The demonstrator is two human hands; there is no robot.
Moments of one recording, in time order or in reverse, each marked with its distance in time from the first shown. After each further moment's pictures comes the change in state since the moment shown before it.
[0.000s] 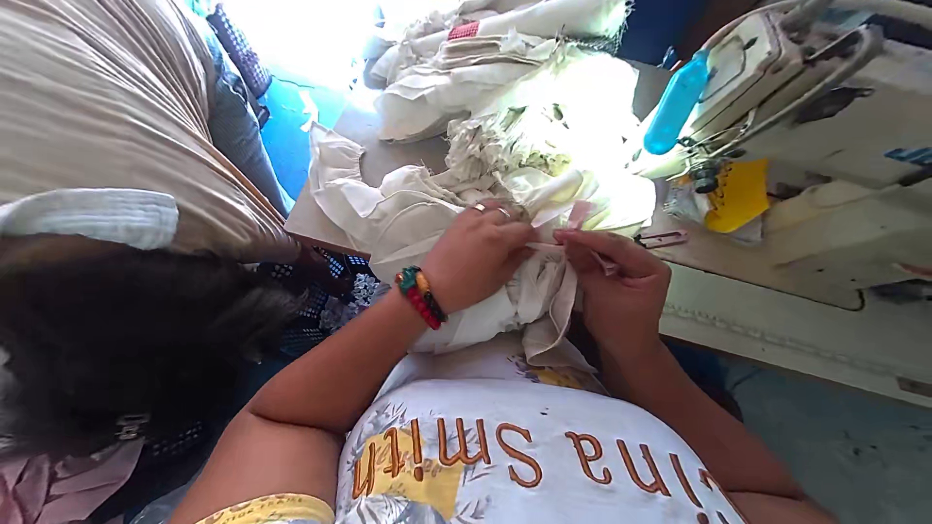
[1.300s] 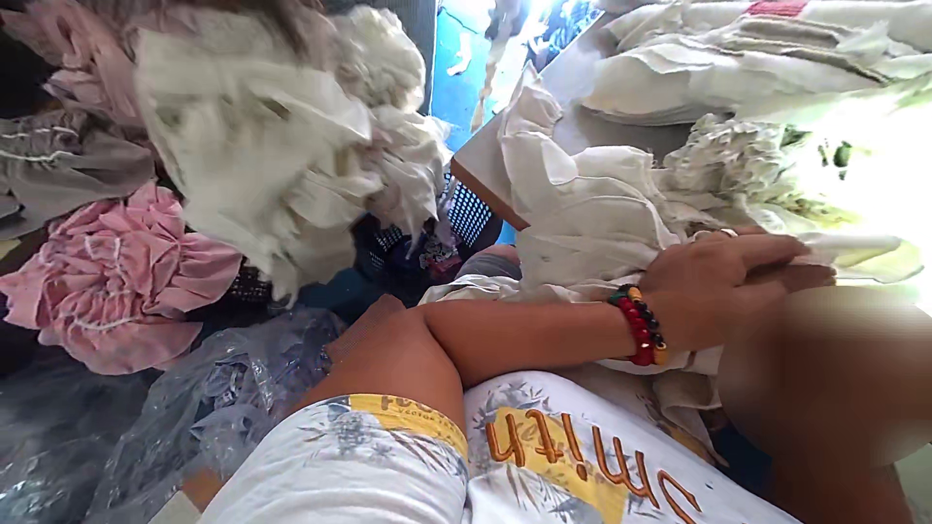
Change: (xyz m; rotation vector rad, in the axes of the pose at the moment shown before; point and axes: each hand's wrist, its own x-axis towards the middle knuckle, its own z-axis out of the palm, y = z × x) left_hand 0.006 0.026 0.023 -0.676 0.447 -0.380; right_hand 0.012 0.000 0.003 -1.009 -0.170 -0.530
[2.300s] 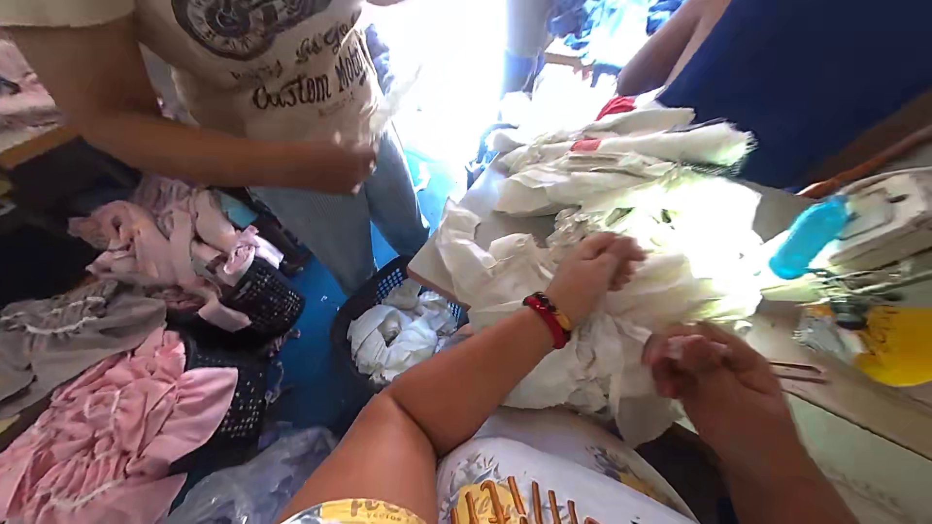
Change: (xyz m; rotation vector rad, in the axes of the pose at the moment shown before) left_hand 0.054 0.014 -0.019 -0.329 -0.005 -0.275; right_hand 0.017 0.003 -0.011 1.500 -0.174 0.425
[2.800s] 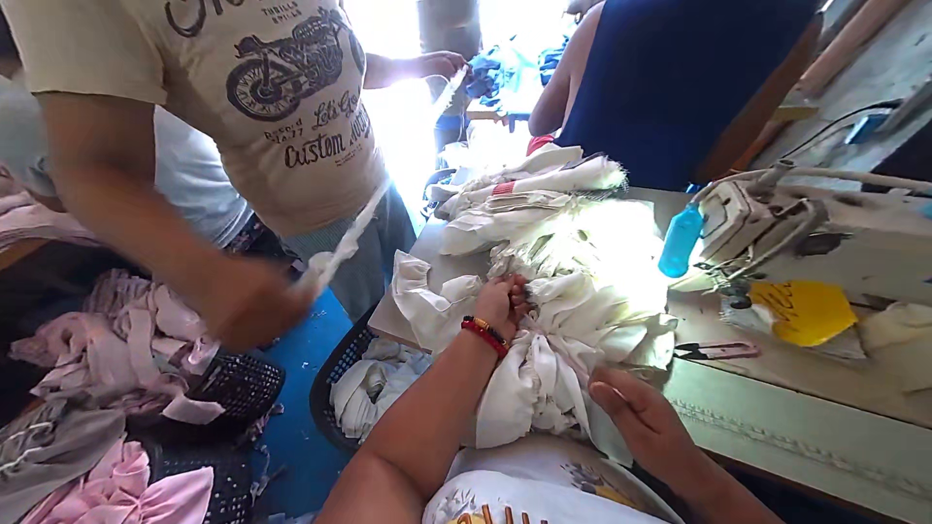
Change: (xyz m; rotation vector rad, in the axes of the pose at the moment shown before) left_hand 0.033 -0.028 -0.016 -0.393 0.318 -0.385; right_hand -0.038 0.030 0.001 -0.447 0.090 -0.088
